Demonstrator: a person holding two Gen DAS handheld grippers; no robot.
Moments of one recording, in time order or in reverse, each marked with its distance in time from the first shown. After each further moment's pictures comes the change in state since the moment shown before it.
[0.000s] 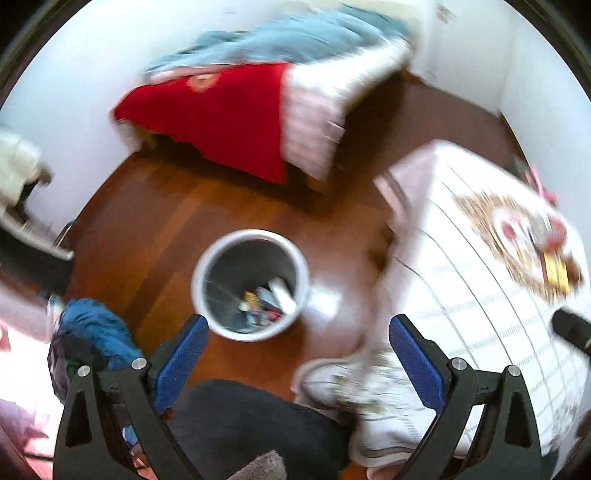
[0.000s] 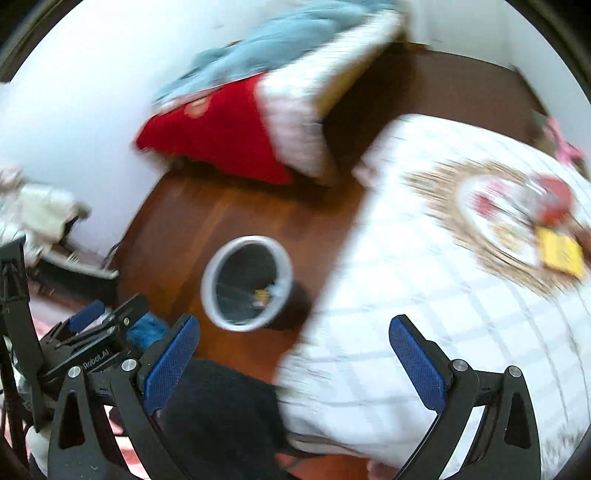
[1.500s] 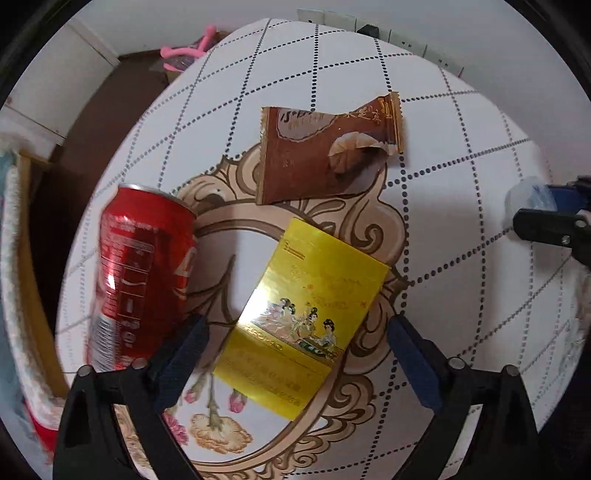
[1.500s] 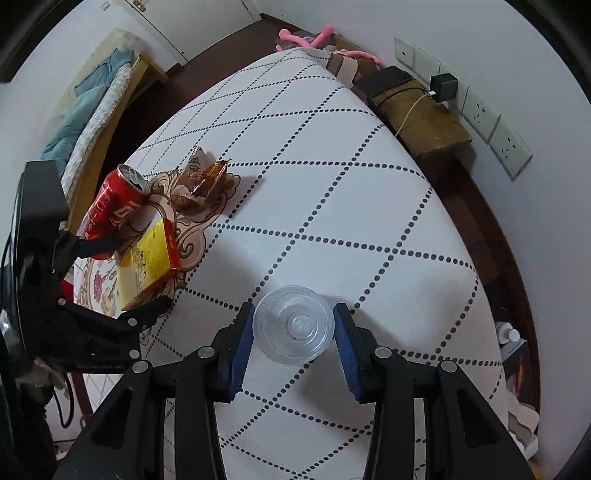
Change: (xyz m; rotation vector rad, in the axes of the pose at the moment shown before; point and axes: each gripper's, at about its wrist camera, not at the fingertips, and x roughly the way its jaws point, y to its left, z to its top) left arm 0.092 -0.482 0.041 1.329 0.190 -0.406; right arm -0.050 -0.422 -0.065 0.714 -0.083 -0.285
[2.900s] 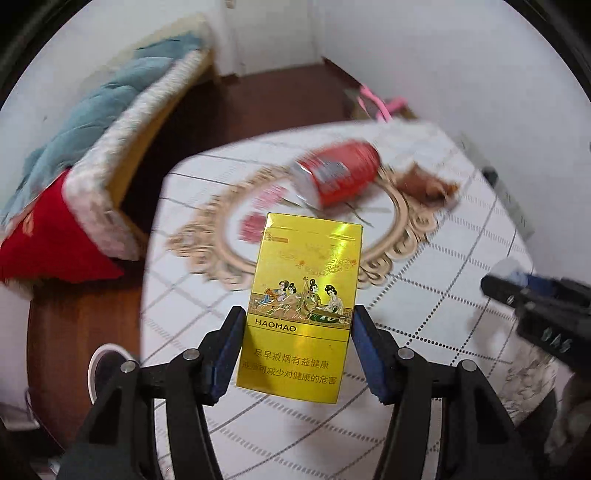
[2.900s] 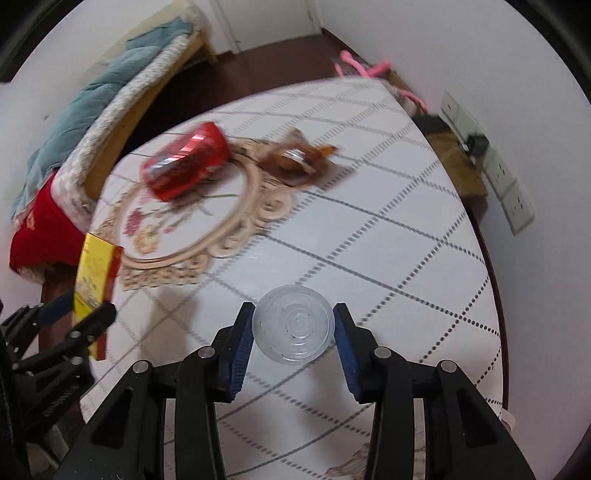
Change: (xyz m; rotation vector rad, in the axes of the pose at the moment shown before) left arm -0.132 -0.059 -0.186 -0.774 -0.313 0.252; right arm -0.047 0.078 -0.059 -0.294 -0.088 -0.046
